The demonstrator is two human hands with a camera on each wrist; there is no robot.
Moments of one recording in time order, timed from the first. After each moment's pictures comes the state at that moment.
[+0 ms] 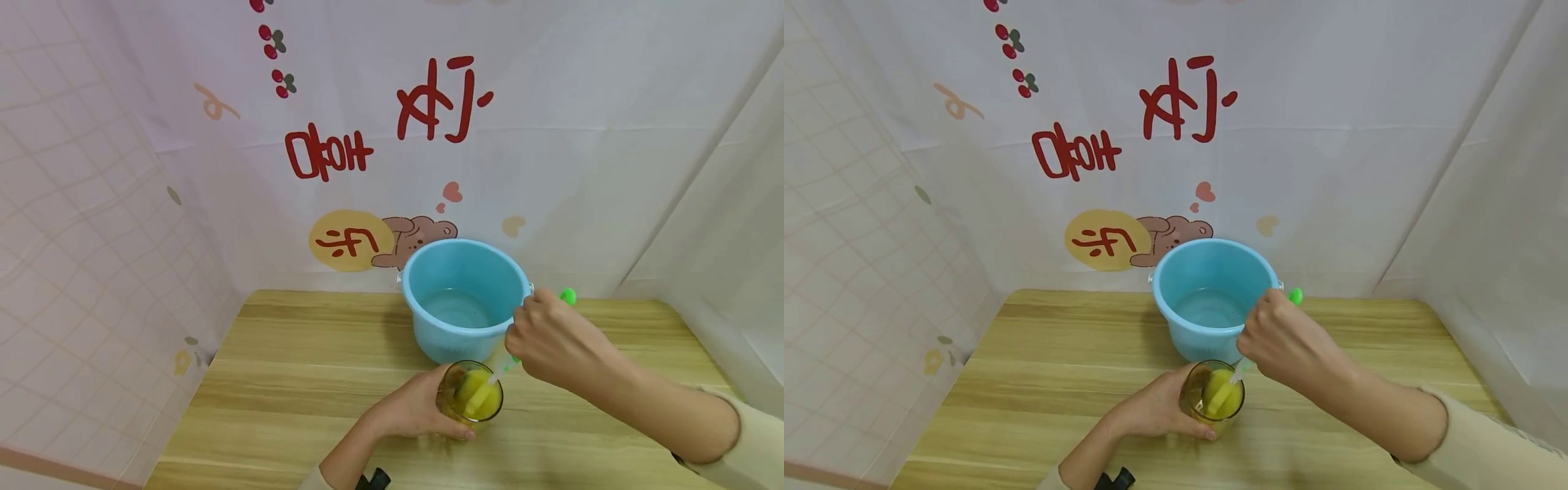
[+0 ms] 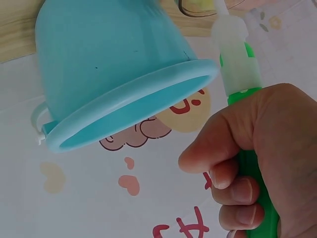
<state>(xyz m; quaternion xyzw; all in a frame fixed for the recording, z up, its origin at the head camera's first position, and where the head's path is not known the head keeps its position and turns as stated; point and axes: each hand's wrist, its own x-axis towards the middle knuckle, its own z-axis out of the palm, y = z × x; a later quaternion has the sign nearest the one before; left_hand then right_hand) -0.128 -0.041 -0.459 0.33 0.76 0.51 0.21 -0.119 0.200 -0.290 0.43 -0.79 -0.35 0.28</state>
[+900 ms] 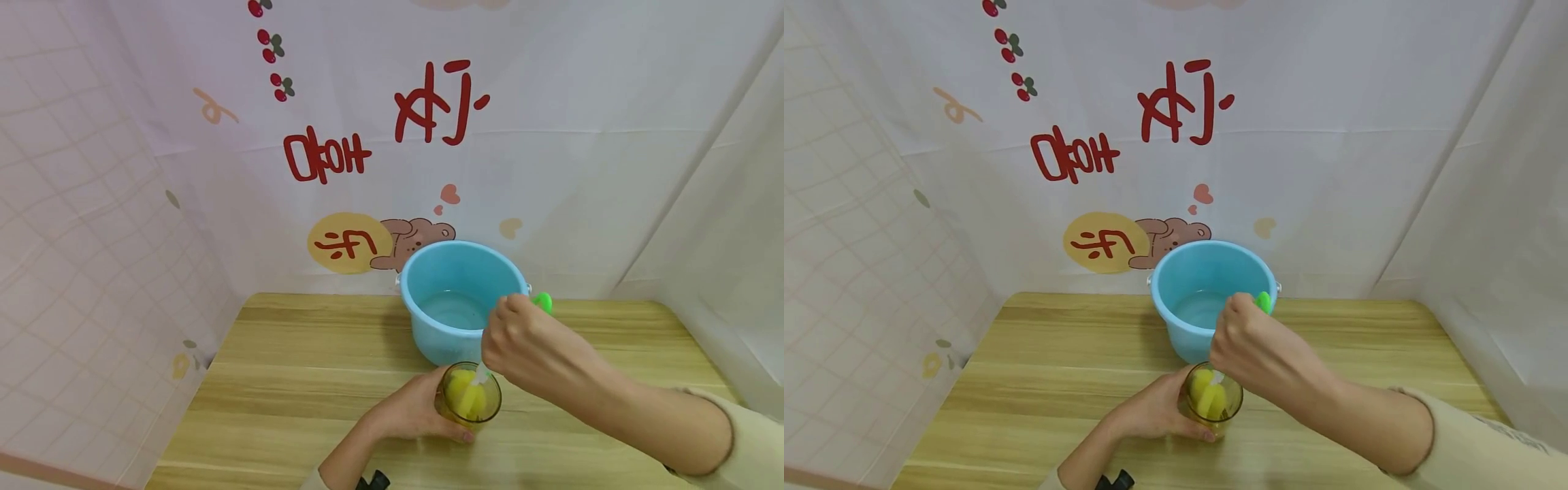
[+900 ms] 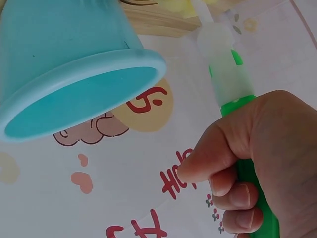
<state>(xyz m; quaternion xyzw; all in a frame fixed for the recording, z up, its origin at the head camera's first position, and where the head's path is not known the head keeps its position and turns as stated) -0.130 -0.041 -0.460 0.33 0.75 0.52 0.22 -0.099 0.168 -0.267 0.44 -0.74 -0.40 0.33</state>
